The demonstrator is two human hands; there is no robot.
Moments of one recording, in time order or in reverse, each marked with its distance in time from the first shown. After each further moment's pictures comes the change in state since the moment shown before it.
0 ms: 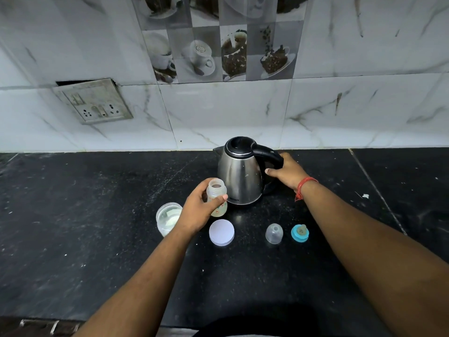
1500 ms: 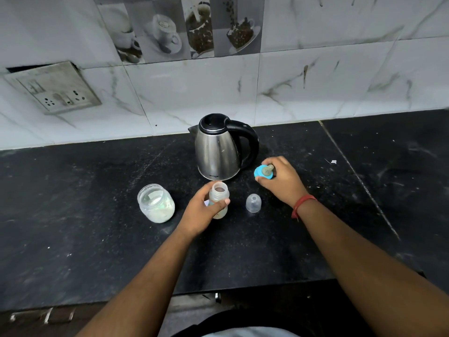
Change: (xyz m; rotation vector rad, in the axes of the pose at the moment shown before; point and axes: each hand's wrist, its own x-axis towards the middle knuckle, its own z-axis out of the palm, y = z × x) left_hand -0.058 -0.017 0.045 0.058 -0.187 -0.067; right_hand -0.126 0.043 -0.008 -0.168 0.170 -0.178
